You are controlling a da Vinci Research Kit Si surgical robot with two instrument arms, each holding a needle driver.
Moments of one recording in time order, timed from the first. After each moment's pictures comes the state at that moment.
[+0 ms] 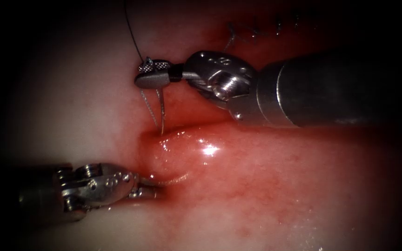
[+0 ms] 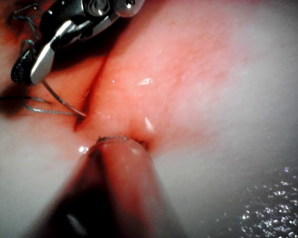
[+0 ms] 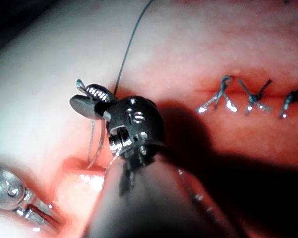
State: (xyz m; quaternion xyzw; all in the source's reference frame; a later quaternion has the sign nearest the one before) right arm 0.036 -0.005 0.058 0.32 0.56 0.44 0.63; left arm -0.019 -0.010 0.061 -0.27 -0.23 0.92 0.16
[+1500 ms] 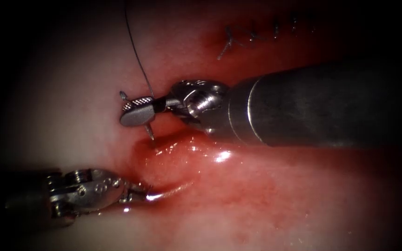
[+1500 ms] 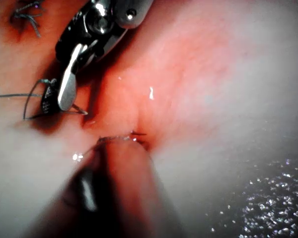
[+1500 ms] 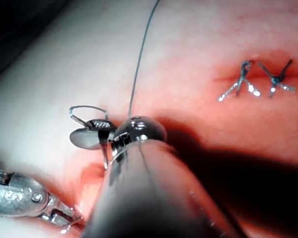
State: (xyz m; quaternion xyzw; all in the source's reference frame) right arm 0.038 -0.017 0.058 0.54 0.46 0.45 0.53; left arm -0.018 -0.009 0.060 -0.27 -0.23 0.92 0.15
